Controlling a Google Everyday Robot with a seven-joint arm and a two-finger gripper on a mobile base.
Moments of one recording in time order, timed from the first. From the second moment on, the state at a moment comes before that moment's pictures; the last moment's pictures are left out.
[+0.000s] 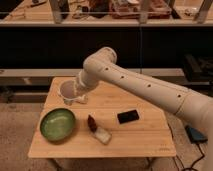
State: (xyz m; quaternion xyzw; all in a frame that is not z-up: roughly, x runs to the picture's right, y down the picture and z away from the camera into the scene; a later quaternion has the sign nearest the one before) arm -0.120 0.014 0.690 0.05 -0.32 -0.71 0.62
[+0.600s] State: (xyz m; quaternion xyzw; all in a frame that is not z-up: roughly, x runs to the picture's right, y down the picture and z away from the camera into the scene) arm -0.130 0.035 0.690 0.03 -0.32 -0.73 0.61
